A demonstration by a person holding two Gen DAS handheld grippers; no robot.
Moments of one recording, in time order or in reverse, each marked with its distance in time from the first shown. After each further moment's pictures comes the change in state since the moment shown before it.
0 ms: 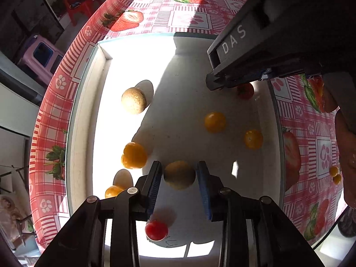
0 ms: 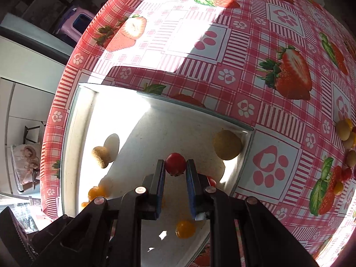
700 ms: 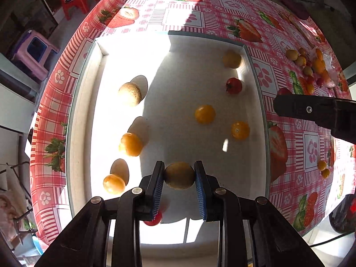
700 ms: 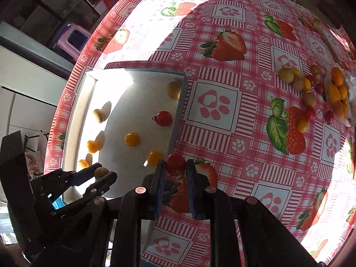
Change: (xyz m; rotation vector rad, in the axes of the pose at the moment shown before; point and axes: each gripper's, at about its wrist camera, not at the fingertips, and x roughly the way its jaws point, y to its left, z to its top) left arm -0.013 0.006 -0.002 -0.007 0.041 -0.058; right arm -0.068 -0.026 -0.078 0.059 -0.103 -0.015
